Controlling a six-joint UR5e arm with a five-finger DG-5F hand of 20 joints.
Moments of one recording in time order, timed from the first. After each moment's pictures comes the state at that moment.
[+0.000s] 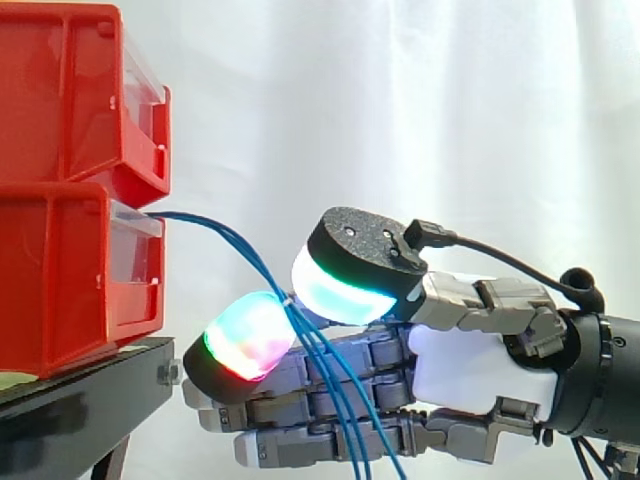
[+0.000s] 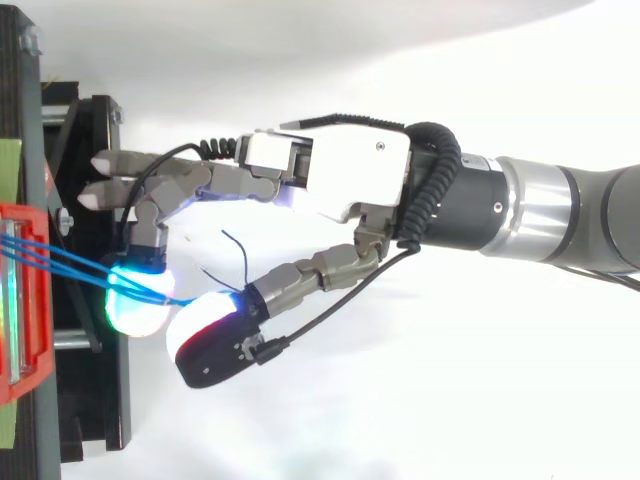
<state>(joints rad) 0.11 -2.41 -1.24 -2.43 -1.35 -0.17</state>
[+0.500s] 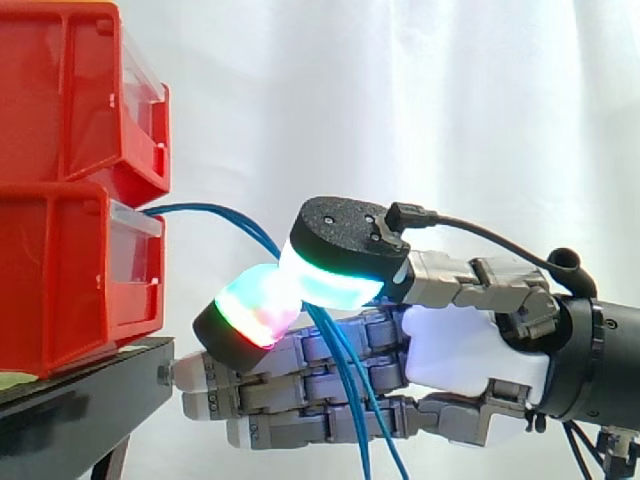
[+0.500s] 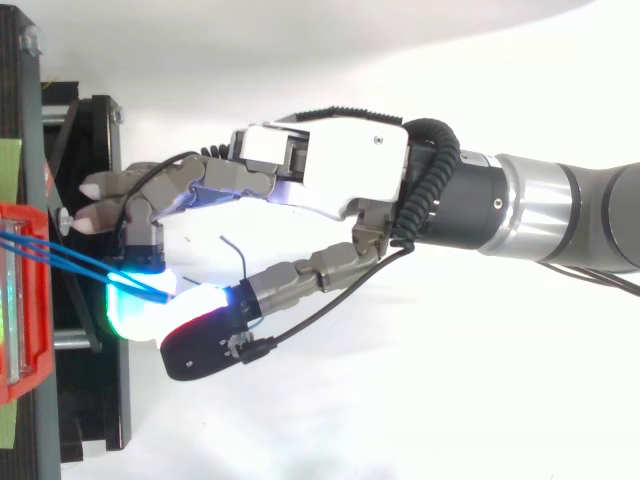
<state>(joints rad) 0.11 -2.41 -1.22 -2.43 -1.35 -0.14</state>
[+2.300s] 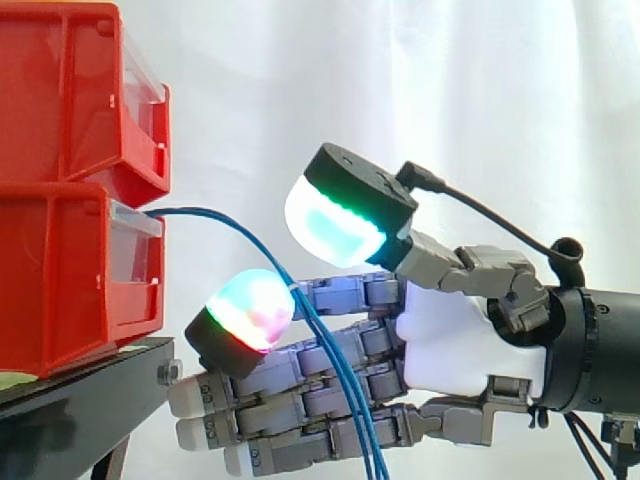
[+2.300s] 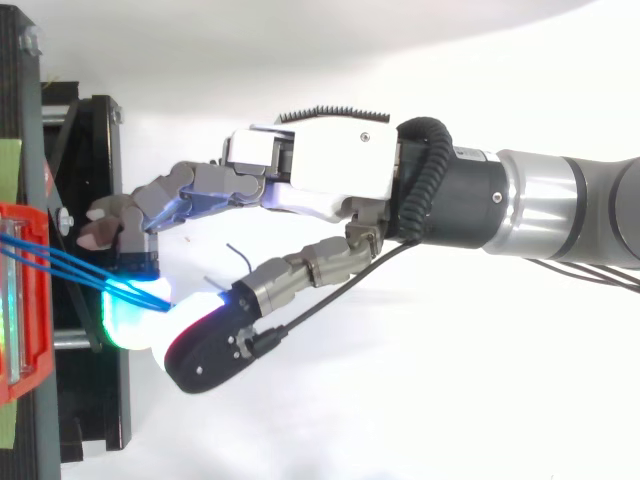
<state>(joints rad) 0.11 -2.41 -1.17 -2.59 -1.38 -0.06</state>
